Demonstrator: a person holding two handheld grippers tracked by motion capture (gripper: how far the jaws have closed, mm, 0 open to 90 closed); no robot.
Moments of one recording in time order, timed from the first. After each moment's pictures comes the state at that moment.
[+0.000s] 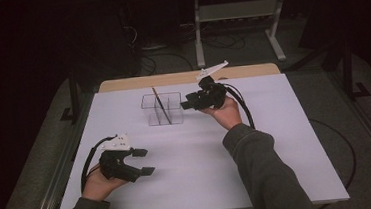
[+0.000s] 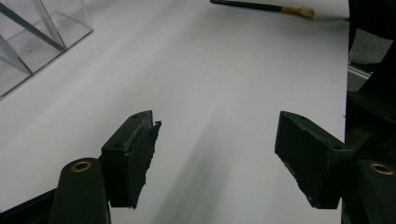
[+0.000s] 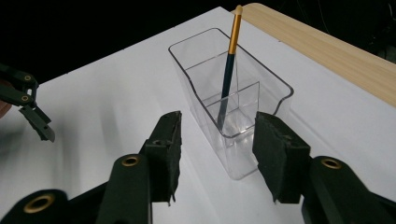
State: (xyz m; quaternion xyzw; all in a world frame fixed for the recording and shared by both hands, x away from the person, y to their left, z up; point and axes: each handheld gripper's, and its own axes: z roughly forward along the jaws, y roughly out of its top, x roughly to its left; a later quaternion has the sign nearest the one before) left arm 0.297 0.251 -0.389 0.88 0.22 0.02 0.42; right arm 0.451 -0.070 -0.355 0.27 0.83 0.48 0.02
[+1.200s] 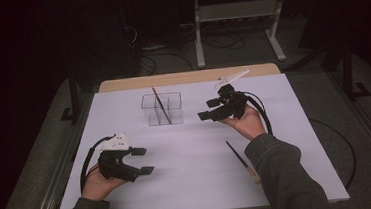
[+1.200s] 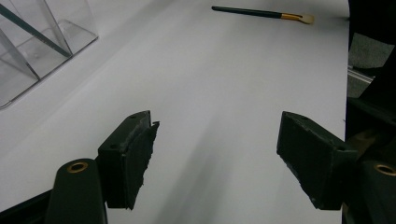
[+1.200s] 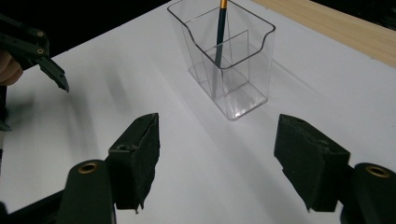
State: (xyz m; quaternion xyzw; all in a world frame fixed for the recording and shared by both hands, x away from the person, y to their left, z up) left arm 0.297 0.253 -0.386 0.88 0.22 0.03 0.43; right arm 0.413 -0.116 -0.355 0.30 0.84 0.46 0.02
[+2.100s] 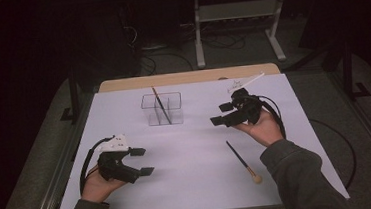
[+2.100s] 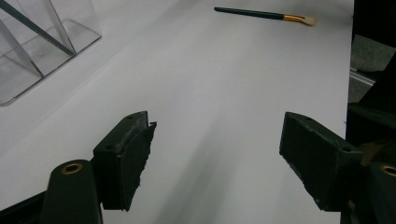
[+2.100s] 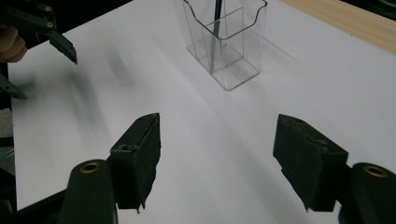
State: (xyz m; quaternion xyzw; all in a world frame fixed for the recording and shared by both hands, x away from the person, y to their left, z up) left arm 0.293 0.254 -0.386 0.87 0.23 0.04 0.43; right arm 0.383 -0.144 -0.342 0.31 0.85 0.43 0.04
